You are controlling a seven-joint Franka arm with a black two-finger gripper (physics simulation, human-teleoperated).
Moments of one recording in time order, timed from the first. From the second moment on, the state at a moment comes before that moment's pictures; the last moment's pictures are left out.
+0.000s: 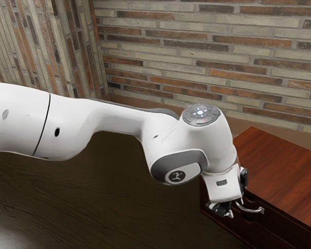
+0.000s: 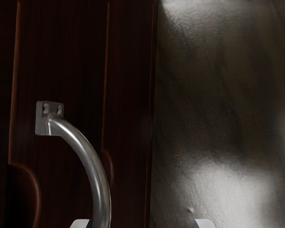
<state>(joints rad) -0.52 0.30 -0.24 -1.87 0.15 2.43 1.02</state>
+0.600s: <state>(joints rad) -0.53 0.34 -0.25 -1.85 0.14 2.45 0.95</state>
